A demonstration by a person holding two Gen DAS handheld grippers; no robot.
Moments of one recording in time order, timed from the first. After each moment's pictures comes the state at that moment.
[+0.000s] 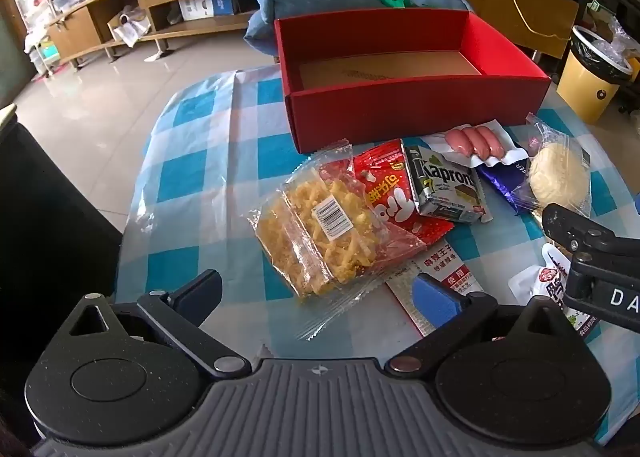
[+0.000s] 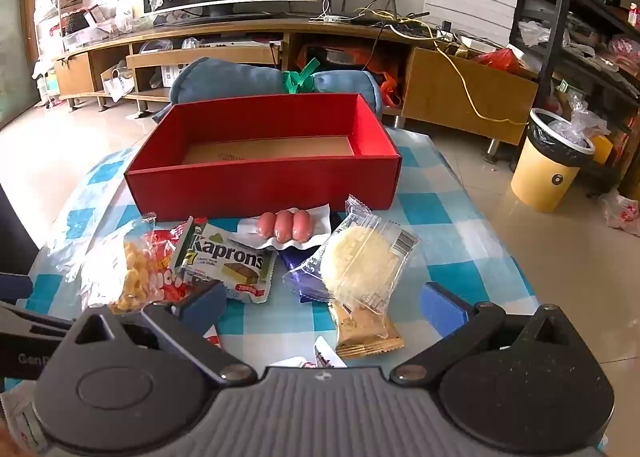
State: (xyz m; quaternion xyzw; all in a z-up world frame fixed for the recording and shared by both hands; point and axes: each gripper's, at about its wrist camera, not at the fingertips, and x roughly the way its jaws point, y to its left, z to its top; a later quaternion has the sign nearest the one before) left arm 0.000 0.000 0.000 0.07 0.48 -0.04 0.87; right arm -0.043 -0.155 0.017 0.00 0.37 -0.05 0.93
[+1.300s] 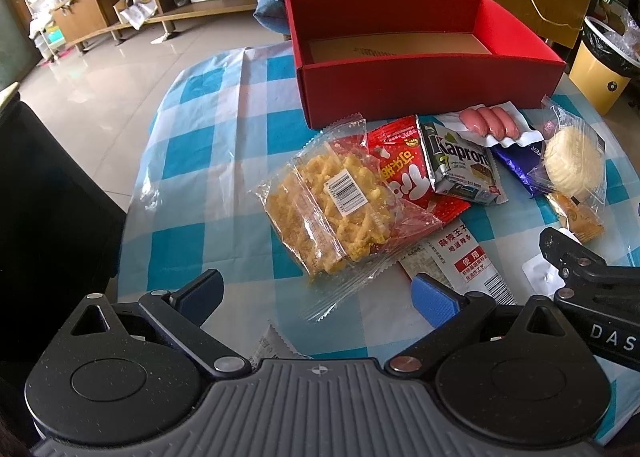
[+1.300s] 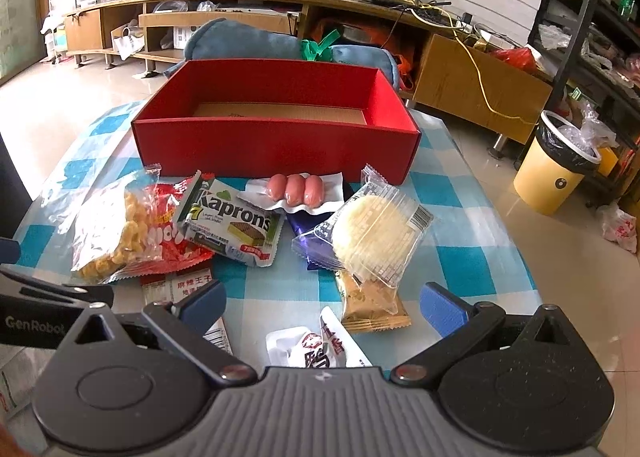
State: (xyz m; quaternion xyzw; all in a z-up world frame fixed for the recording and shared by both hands) left arm -0.001 0.005 -0.010 0.07 0.50 -0.02 0.86; right arm -0.043 -0.140 0.001 -0.05 0.40 -0.04 0.91
